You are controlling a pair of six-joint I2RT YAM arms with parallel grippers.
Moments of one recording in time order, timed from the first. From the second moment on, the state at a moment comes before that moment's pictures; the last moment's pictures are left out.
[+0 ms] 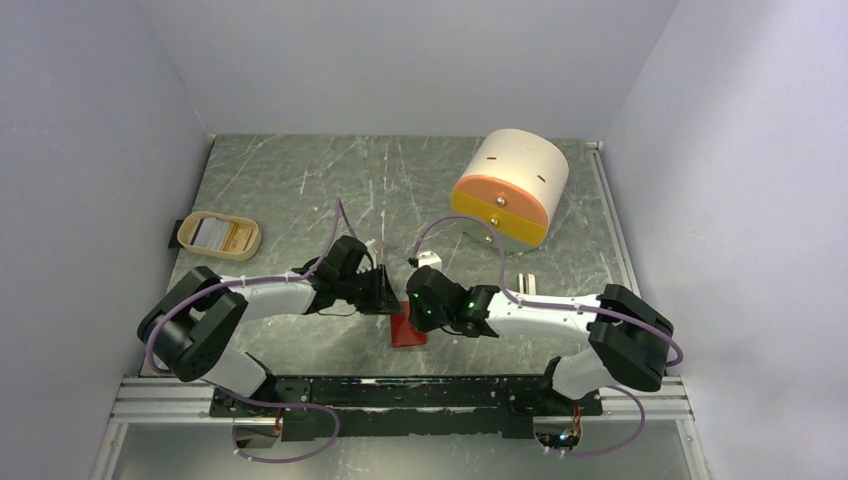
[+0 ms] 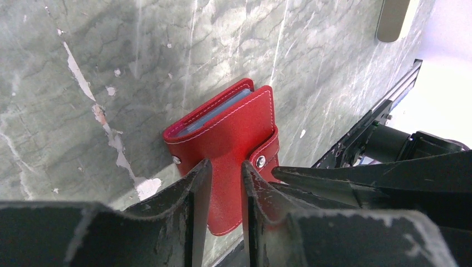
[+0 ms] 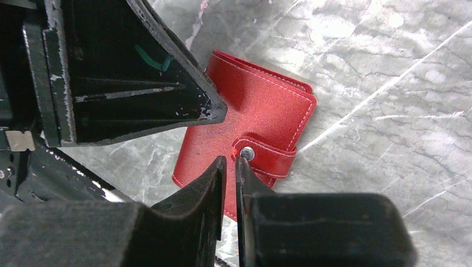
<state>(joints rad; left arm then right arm) -0.68 1.49 0.57 0.10 0.42 -0.81 1.08 1.42 0.72 -0.17 0.16 0.65</state>
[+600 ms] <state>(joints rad) -0.69 1.52 0.58 0.11 0.42 -0.82 1.08 1.47 0.72 -0.17 0.17 0.65</state>
